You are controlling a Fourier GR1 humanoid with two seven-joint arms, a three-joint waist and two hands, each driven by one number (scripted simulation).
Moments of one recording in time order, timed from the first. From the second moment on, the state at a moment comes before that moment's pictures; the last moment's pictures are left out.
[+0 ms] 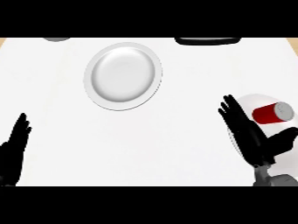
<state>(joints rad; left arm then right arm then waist) 0.08 0.58 -0.26 -1.38 0.40 0.46 -0.10 -0.05 -0.29 0.21 -1.46 -0.45 -0.01 -0.01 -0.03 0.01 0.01</state>
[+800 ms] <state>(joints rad) 0.06 0.66 -0.30 -1.43 0.25 0.40 -0.20 -0.04 -0.40 -0.32 -1.56 -0.72 0.13 -0.30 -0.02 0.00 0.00</state>
